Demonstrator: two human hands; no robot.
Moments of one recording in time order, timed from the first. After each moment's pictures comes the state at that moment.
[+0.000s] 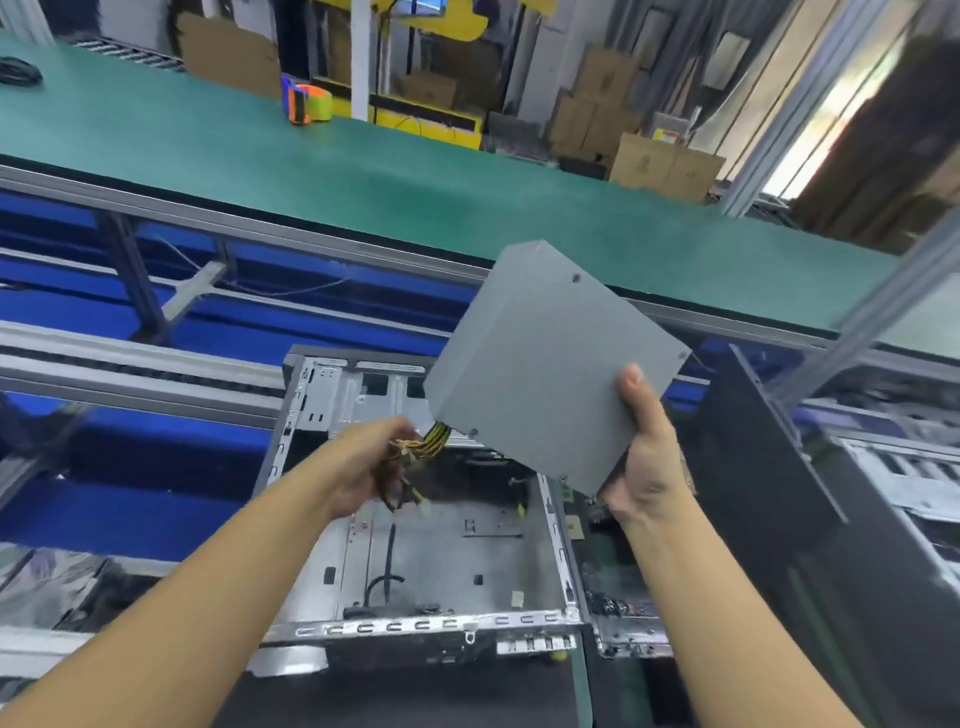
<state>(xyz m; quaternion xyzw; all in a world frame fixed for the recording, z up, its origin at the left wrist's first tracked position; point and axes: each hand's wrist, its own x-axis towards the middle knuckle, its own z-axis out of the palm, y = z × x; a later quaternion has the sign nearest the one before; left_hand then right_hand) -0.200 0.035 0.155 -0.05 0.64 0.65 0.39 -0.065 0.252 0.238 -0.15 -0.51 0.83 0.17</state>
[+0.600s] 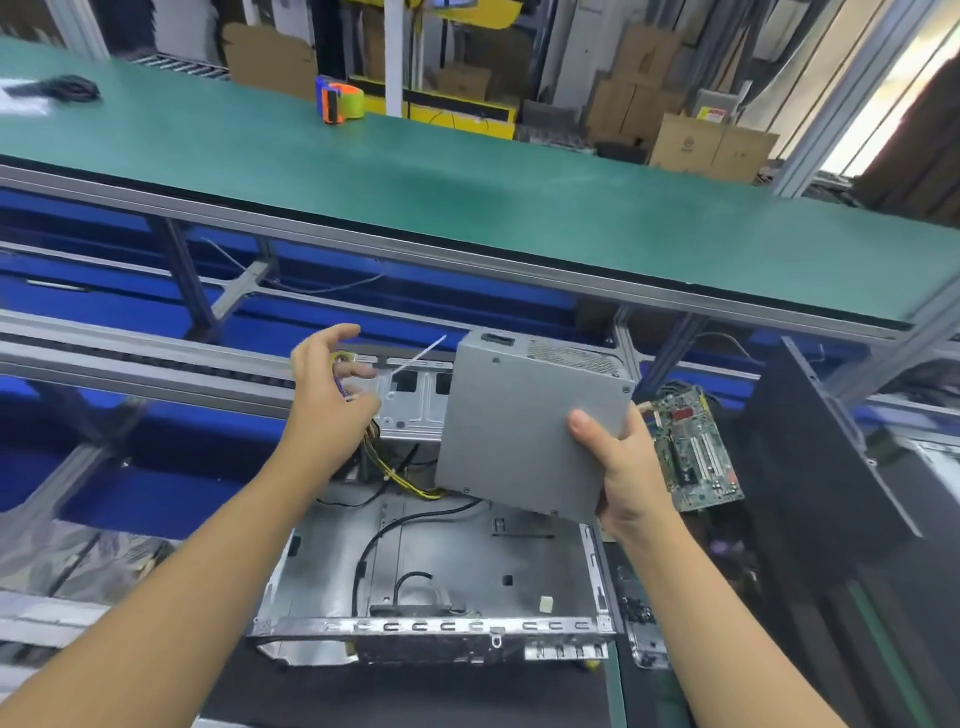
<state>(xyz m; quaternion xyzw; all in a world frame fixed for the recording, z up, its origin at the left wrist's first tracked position) -0.212 -0.005 0.182 0.12 0.76 0.64 -0.04 -0.077 0.251 0.184 -0.16 -0.62 0.75 0.18</state>
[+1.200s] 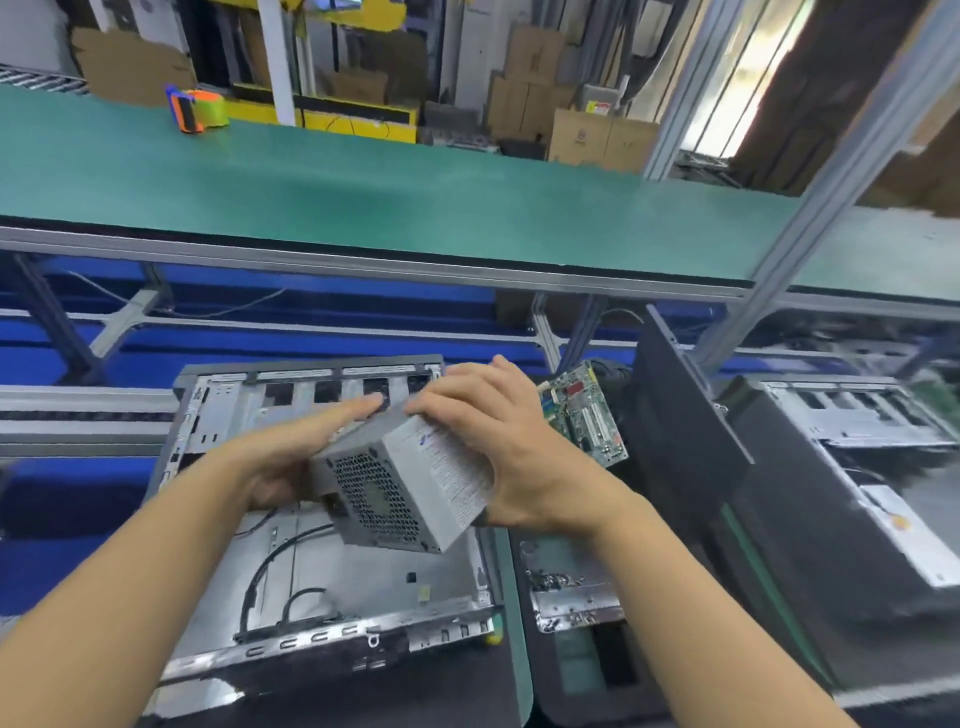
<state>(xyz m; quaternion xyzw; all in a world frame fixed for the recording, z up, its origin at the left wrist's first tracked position) -0.193 0.090 0.183 0.08 0.68 0.53 0.50 -0.020 0.279 0.259 0.18 -0.96 0.16 0.16</state>
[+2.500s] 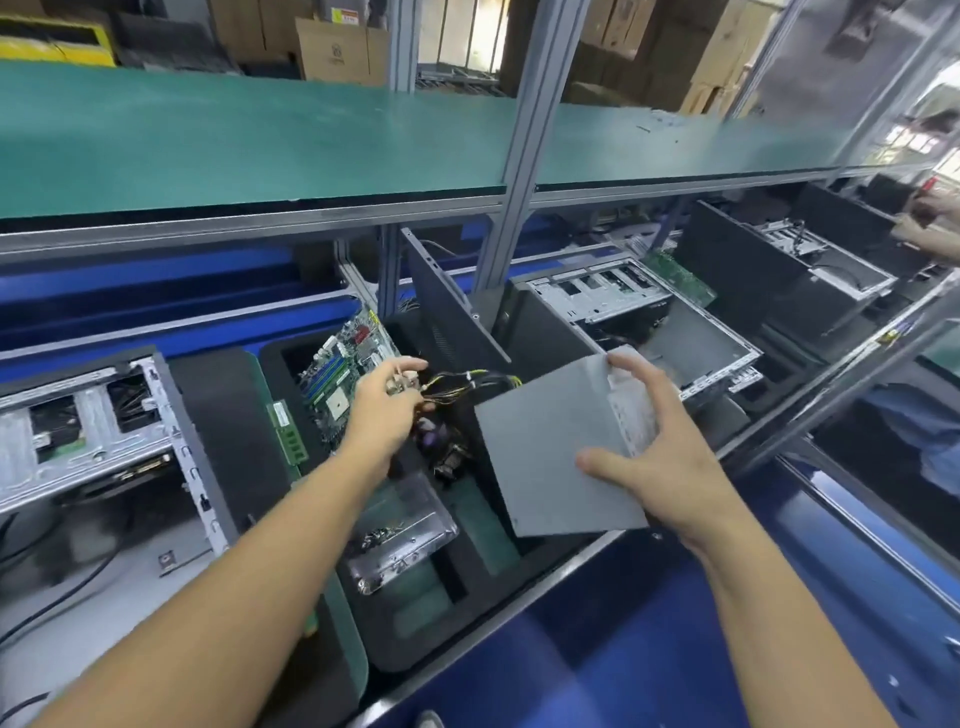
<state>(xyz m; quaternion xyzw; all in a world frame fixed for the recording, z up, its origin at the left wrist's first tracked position) -0.021 0.379 0.145 0.22 0.64 0.64 0.36 0.245 0.442 0.233 -0.42 -0.77 0.40 0.26</state>
